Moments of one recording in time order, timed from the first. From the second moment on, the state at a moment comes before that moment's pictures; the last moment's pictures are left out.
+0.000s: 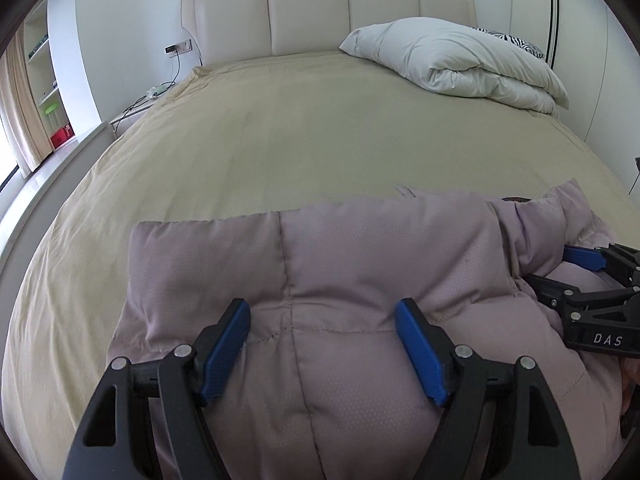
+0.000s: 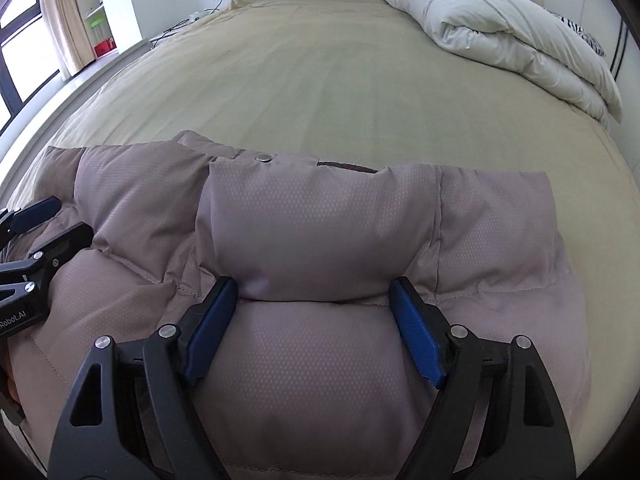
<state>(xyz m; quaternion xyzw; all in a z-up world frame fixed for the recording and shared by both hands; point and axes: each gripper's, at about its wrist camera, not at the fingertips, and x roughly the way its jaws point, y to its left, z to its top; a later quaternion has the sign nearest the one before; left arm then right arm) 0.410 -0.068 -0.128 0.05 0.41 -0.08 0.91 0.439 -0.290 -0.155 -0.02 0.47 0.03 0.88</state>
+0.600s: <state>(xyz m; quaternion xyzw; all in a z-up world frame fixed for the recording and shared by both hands) 0.439 -0.065 -0.161 0.02 0.42 -0.07 0.90 0.465 -0.305 -0.193 0.01 0.45 0.02 0.89</state>
